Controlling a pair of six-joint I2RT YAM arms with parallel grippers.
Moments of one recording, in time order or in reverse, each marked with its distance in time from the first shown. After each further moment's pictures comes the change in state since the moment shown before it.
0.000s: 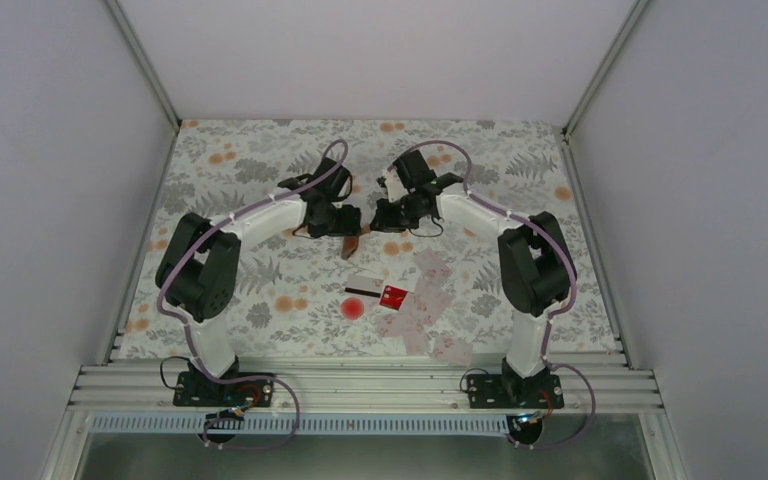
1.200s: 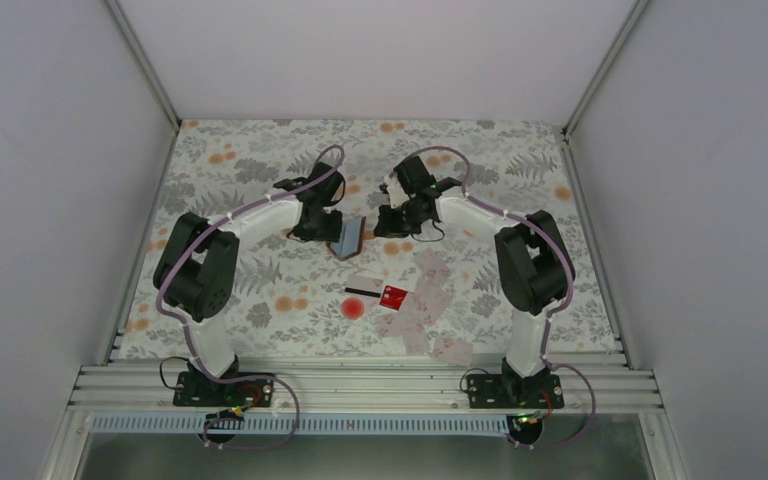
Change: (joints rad) left arm 0.021 -0.010 -0.018 -0.096 -0.140 0.060; right arm -0.003 0.008 -0.037 0.005 0.023 -0.011
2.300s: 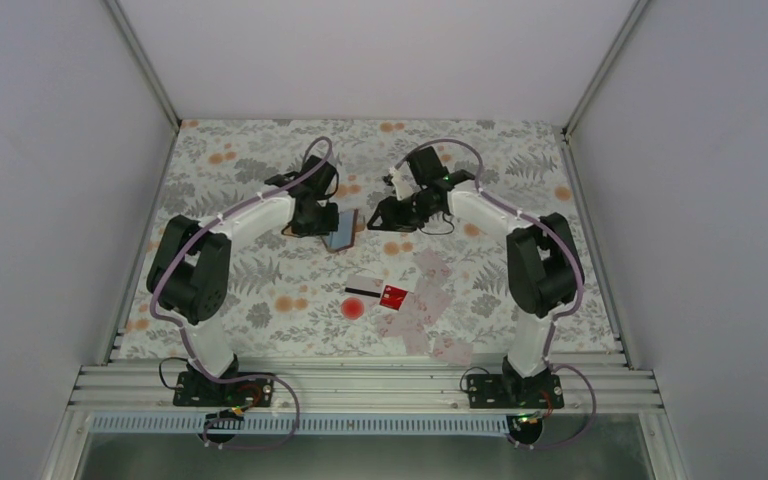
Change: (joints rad) left arm 0.037 -0.032 -0.008 0.021 0.069 -0.078; right arm -0.056 -0.023 0.013 -0.036 -0.172 -0.061
